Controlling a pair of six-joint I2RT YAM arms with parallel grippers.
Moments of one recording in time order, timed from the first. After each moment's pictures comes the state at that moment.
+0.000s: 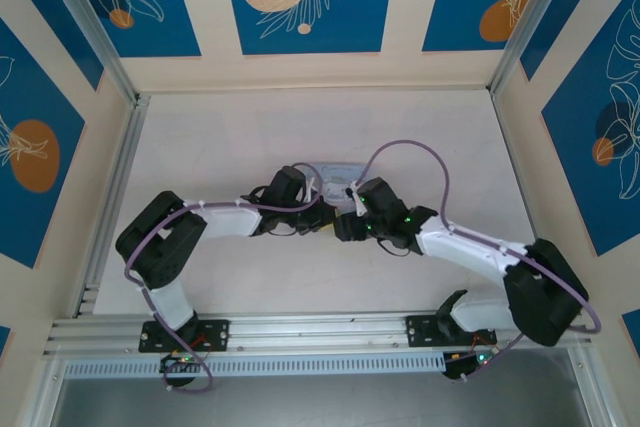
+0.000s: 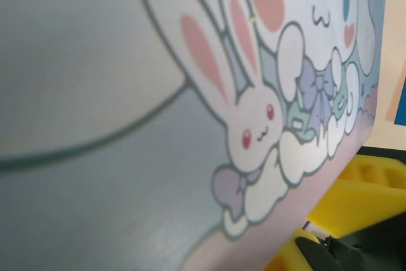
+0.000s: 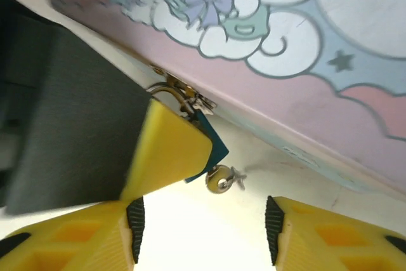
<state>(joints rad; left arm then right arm) -0.74 1.75 0.86 0.16 0.52 -1.01 0.69 1.24 0.65 -0.28 -0.12 0.43</state>
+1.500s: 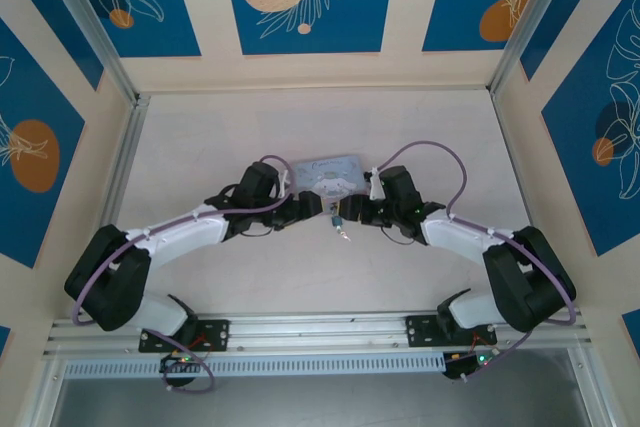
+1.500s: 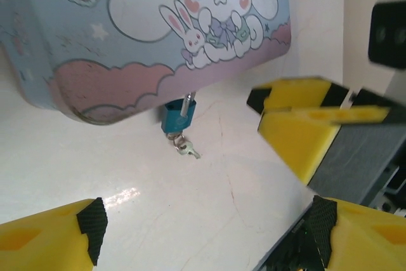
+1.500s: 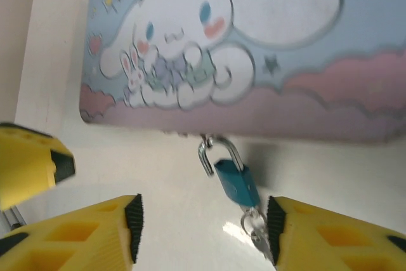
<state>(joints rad) -0.65 1.43 0.78 -0.09 0.39 -0.88 0.50 1.36 0.58 0.02 -0.39 0.63</state>
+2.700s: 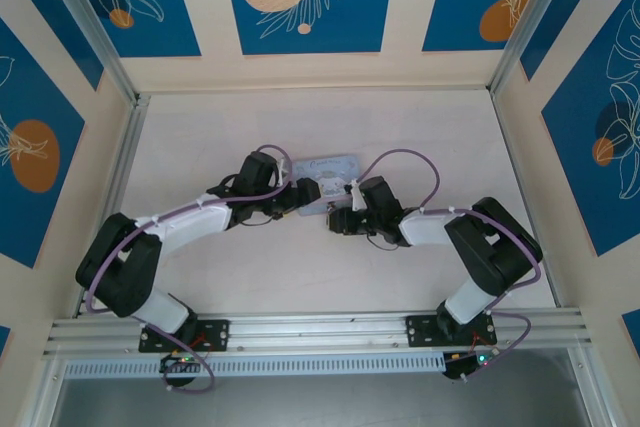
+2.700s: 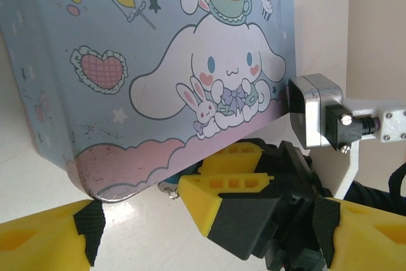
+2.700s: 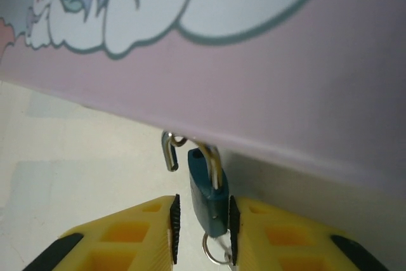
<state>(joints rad) -0.59 1.52 0.85 -0.07 0.39 -0.89 0.60 1.61 0.59 0.22 -0.38 0.57</state>
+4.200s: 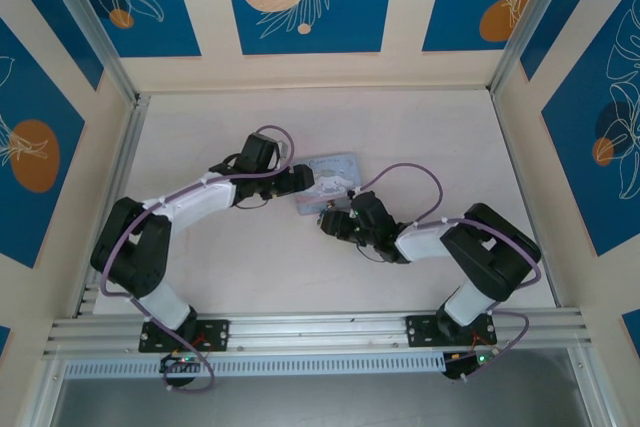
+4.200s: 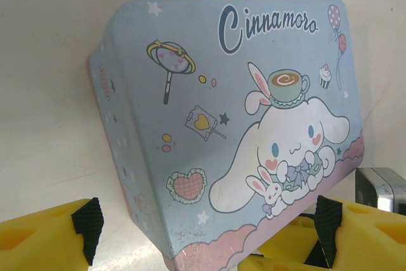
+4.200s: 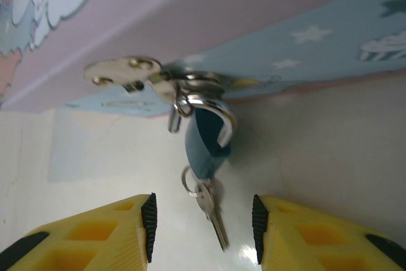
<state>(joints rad) -0.52 1.63 1.05 -0.27 0.26 -0.66 0.73 1.61 0.50 0.44 -0.12 0.90</state>
